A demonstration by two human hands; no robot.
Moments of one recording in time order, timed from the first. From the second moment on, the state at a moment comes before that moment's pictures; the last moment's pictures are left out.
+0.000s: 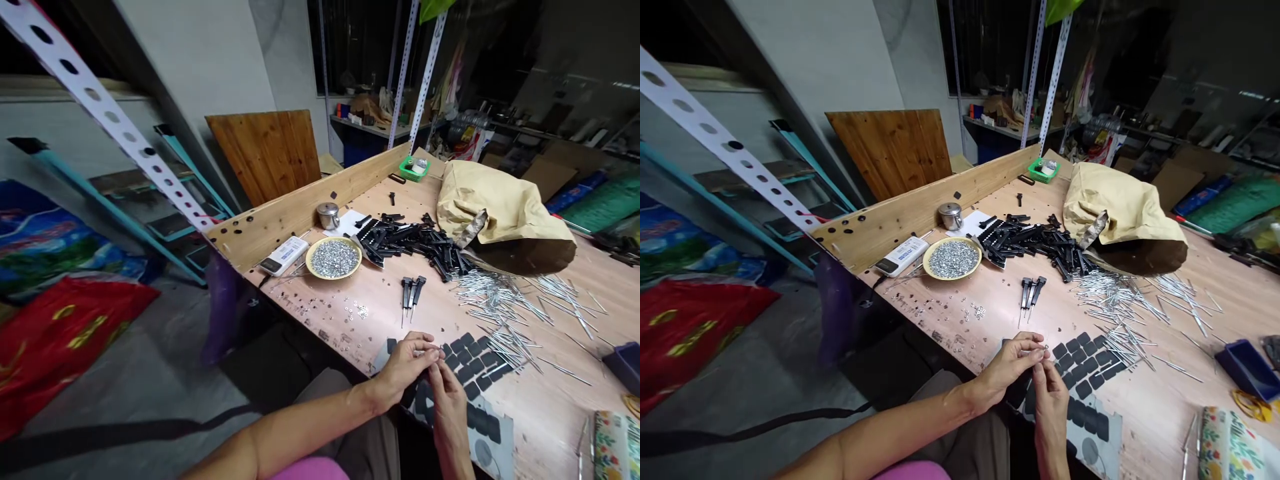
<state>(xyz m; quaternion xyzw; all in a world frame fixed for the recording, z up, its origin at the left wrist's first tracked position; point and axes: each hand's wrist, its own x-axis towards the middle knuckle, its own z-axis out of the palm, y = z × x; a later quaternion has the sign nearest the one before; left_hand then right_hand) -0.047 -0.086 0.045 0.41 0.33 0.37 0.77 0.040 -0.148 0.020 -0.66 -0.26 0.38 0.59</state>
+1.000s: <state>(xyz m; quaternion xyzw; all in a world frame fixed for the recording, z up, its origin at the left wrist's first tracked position) -0.017 -0.058 0.006 0.44 0.43 0.39 0.69 0.203 -0.161 -0.027 -0.60 -0.76 -0.18 0.14</state>
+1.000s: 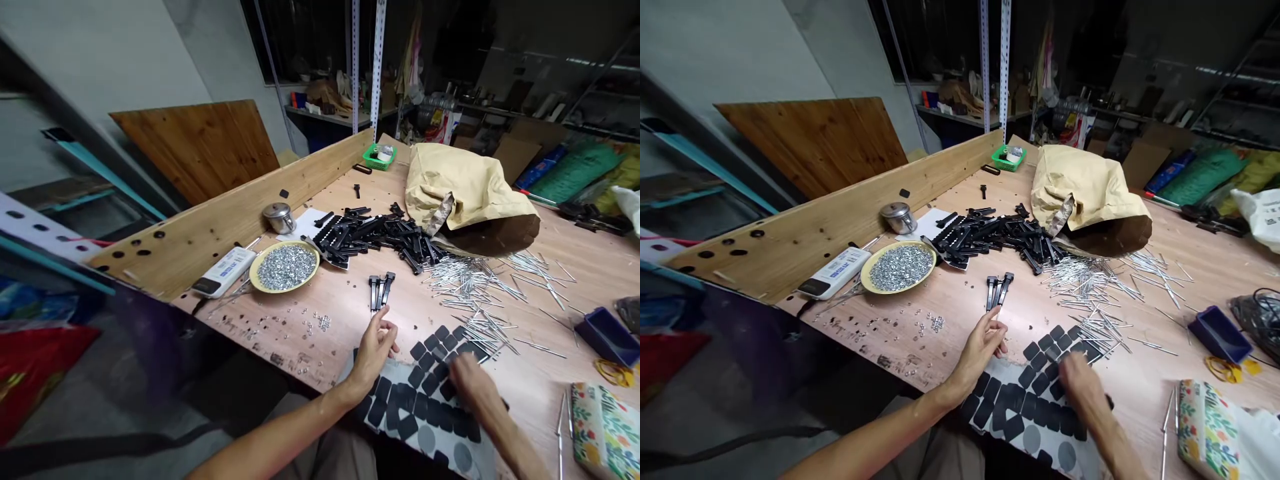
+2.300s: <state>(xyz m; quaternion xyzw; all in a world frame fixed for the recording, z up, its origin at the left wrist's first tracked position) -0.019 0.022 0.010 0.73 0.59 0.16 0.32 0.243 -0.152 -0.017 -0.68 -0.71 -0.06 0.19</state>
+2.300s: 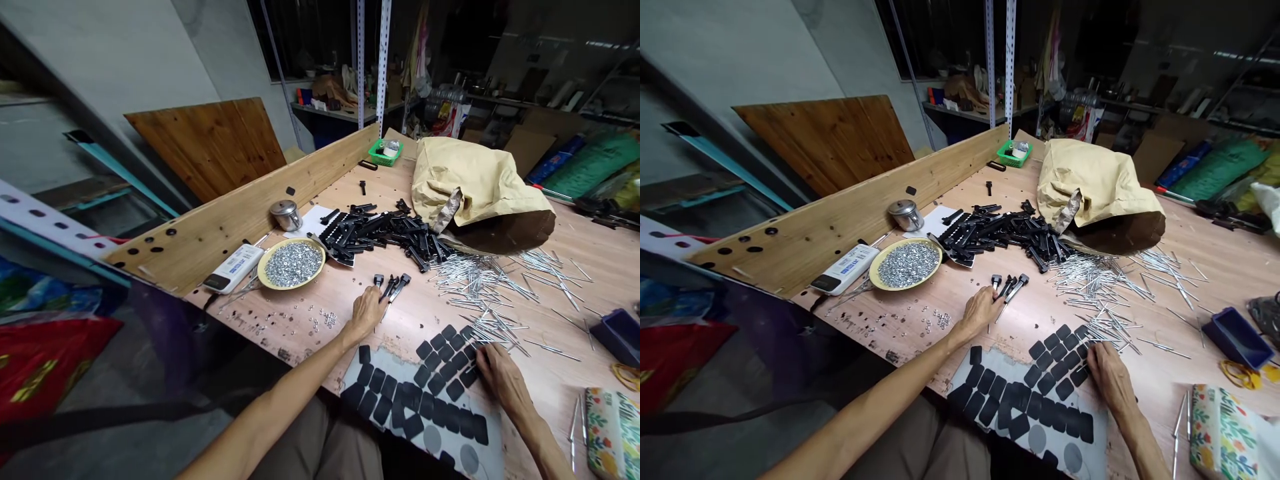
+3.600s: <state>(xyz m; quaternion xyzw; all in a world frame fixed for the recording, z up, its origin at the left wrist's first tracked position) -0.029 -0.024 0.006 0.82 0.37 0.22 0.38 0.128 -0.159 0.026 -0.75 -0.38 0.20 0.49</state>
